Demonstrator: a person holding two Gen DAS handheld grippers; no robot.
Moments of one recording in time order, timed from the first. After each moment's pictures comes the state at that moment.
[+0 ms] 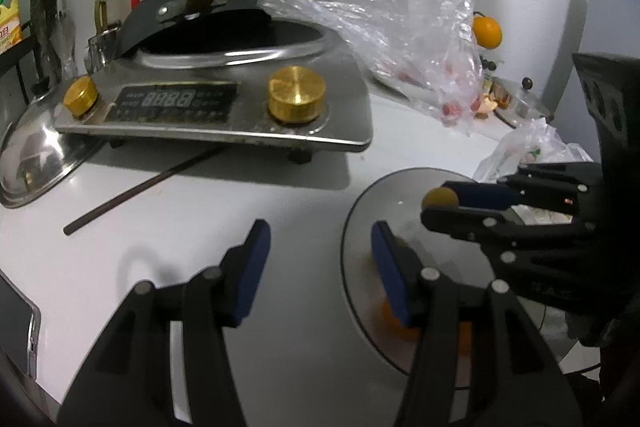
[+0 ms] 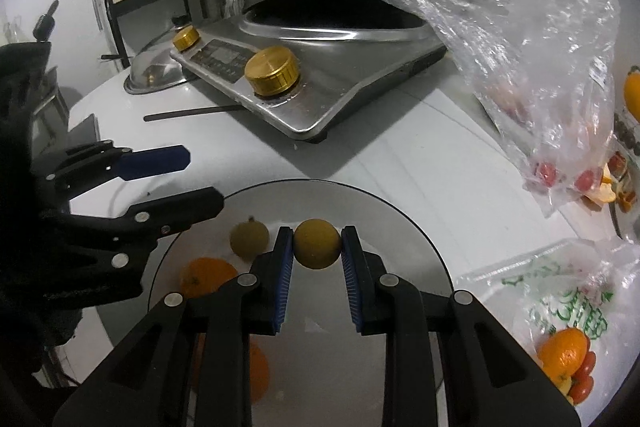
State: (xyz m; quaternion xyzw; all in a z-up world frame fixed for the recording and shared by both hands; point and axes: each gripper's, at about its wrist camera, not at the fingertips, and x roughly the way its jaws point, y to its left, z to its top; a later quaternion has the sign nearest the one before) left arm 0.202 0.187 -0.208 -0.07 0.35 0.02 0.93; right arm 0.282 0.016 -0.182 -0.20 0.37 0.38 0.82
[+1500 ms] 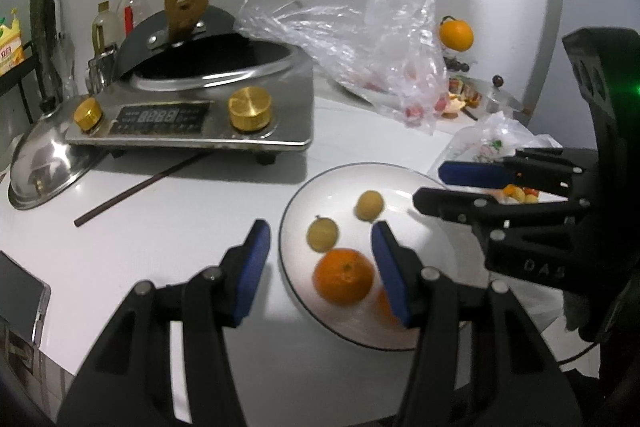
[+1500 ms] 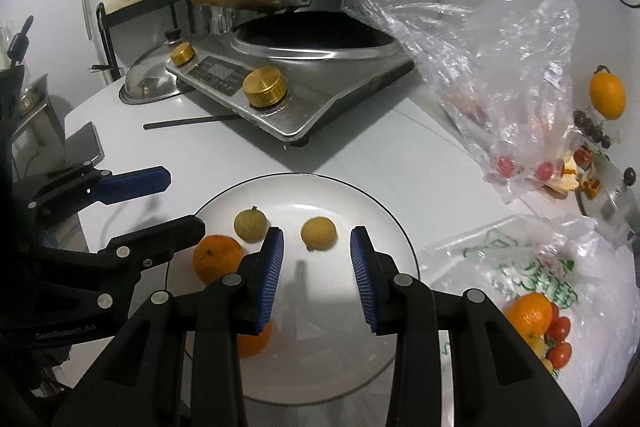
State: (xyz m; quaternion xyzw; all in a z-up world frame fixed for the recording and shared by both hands) left arm 0.162 0.140 -0.183 -0.05 0.33 0.01 0.94; right arm 0.251 -0.025 -0.153 -0.18 0.35 0.36 0.85
